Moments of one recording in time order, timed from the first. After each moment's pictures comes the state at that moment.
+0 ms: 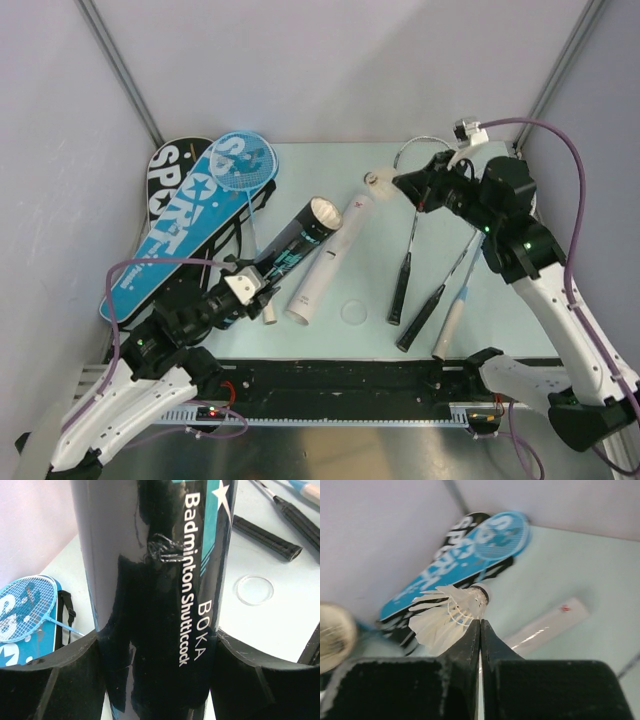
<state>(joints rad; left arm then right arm) -0.75 0.35 0.58 -0.41 0.07 0.33 0.43 1.07 1.31 -0.34 -0.23 0.33</state>
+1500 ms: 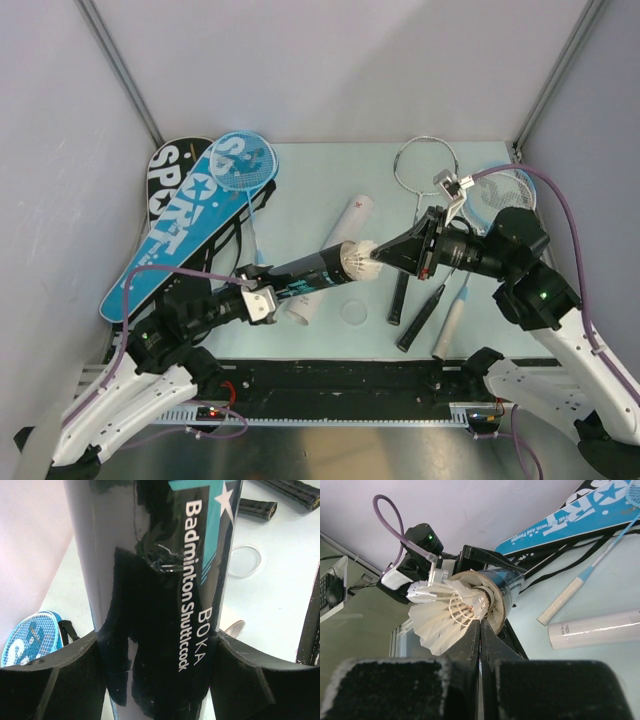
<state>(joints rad) -0.75 0.42 0.60 -0.48 0.24 0.60 0.64 0.81 1.11 -0.29 -0.63 0.59</state>
